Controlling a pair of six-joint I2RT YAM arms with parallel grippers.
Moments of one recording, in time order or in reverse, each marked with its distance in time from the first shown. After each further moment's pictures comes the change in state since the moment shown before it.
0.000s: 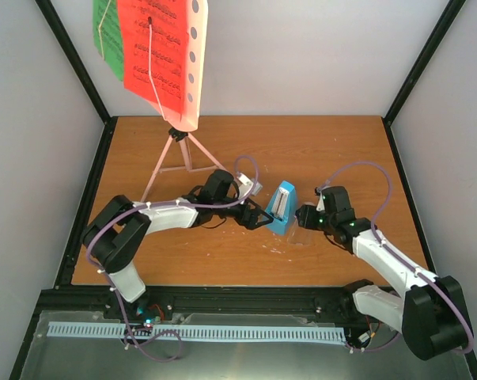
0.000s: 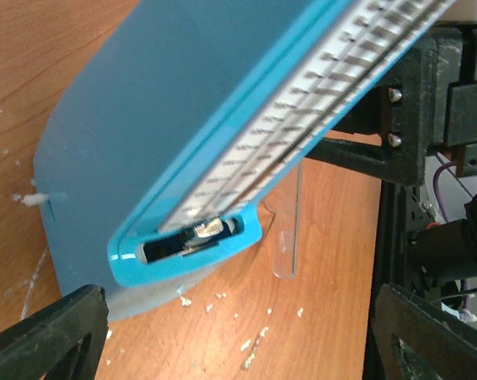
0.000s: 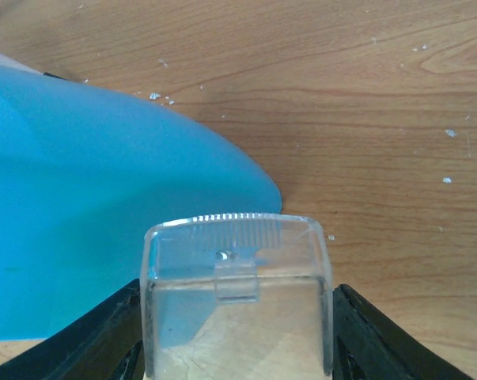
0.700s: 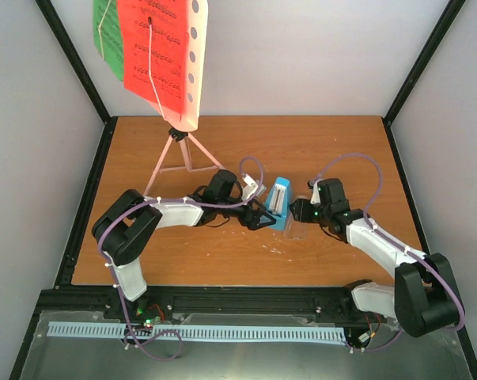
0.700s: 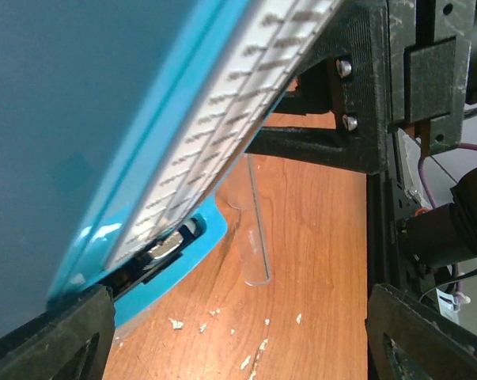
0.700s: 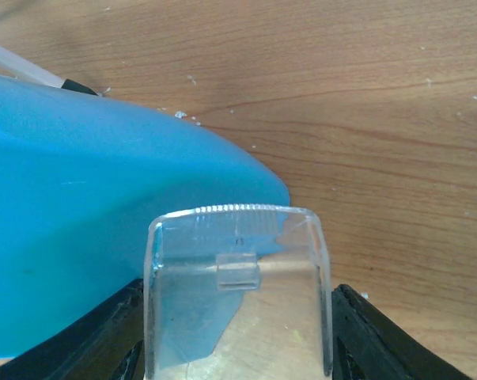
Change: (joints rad) left arm 0.003 0.108 0.044 0.079 0.086 0.059; right arm -0.004 0.143 0.060 0.090 -0.051 -0.065
